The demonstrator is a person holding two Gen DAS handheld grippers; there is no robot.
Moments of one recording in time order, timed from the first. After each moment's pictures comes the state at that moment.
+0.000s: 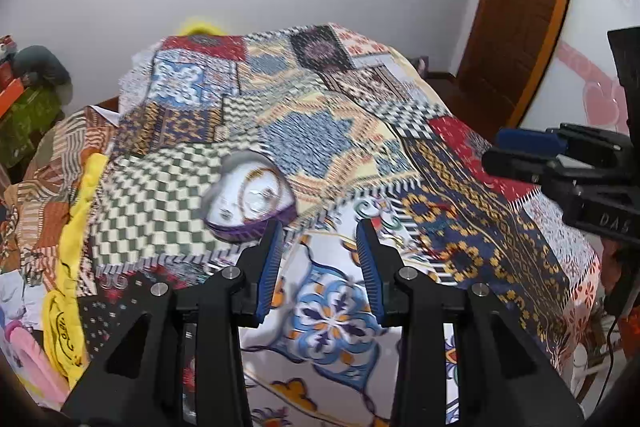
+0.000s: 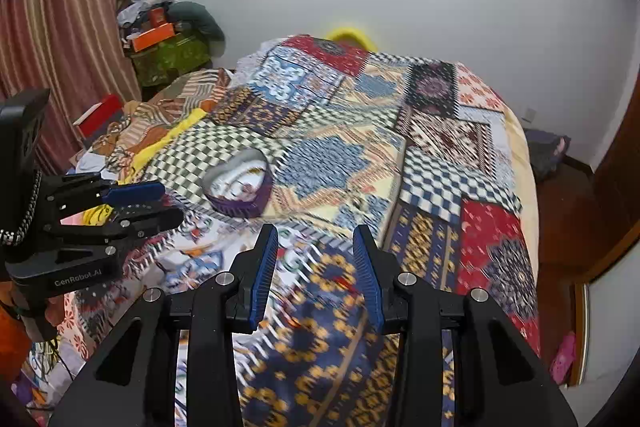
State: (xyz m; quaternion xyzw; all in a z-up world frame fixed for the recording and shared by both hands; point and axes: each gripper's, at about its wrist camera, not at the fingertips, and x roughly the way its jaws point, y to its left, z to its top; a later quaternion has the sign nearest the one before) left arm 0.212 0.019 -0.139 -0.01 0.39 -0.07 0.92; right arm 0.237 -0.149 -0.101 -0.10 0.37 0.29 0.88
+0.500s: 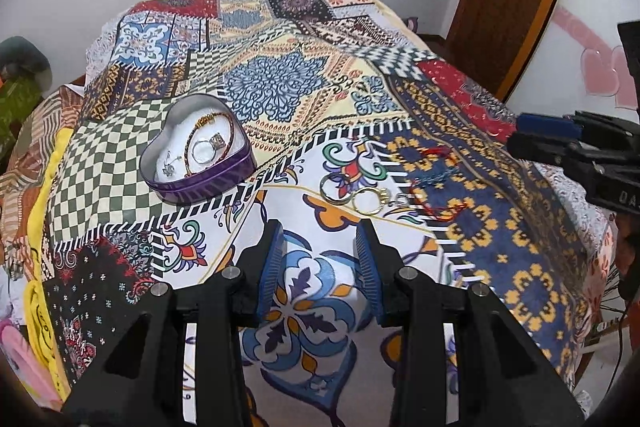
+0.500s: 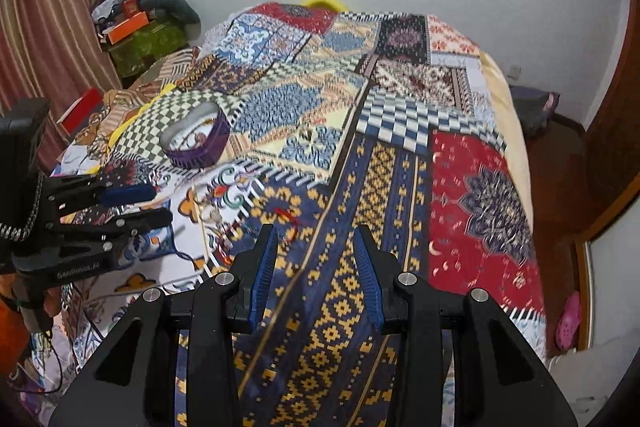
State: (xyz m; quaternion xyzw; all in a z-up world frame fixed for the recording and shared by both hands) left arm 0.229 -0.008 -0.194 0.00 0.45 -0.09 0.89; right arm 0.241 -0.190 -0.144 -0.08 0.42 0.27 0.86
